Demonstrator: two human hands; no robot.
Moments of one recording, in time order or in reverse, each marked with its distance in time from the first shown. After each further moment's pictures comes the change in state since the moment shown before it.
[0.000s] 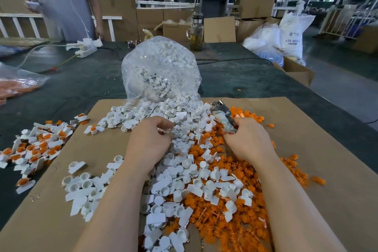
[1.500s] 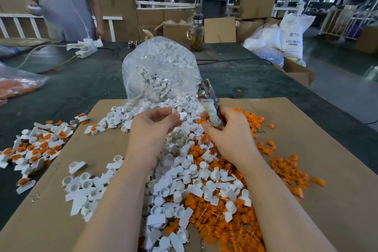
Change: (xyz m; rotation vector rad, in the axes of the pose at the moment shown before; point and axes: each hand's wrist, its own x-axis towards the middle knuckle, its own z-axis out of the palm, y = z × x) left_hand -0.006 0.020 -0.002 -0.782 0.063 -0.155; right_hand -0.015 -0.033 0.007 0.491 0.155 -0.284
